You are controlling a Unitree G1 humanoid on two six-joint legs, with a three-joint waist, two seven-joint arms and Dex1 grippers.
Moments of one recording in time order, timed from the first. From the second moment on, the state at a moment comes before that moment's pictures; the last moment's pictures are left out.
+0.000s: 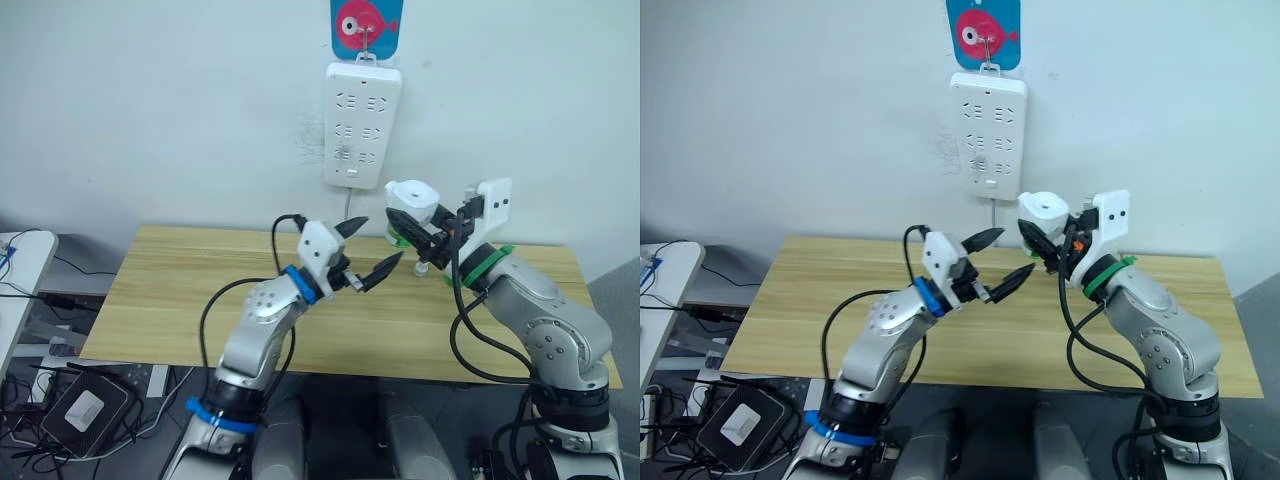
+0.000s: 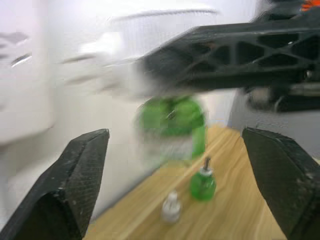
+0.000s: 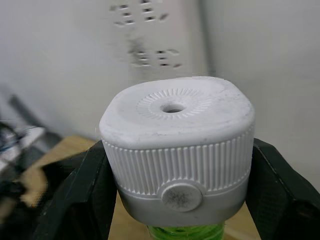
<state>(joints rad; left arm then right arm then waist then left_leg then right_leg) -0.31 0.21 -0.15 -0.16 -0.24 0.17 -0.62 -0.35 -0.37 -0.10 -0.49 0.67 0.75 0.17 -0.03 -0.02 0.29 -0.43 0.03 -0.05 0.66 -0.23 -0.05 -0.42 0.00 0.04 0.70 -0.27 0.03</state>
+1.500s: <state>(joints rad) -1.16 0.23 0.02 0.89 -0.27 -0.04 -1.11 -0.33 -0.37 -0.14 -0.53 0.60 0.73 0.17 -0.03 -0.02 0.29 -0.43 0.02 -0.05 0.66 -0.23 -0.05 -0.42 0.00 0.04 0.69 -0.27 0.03</state>
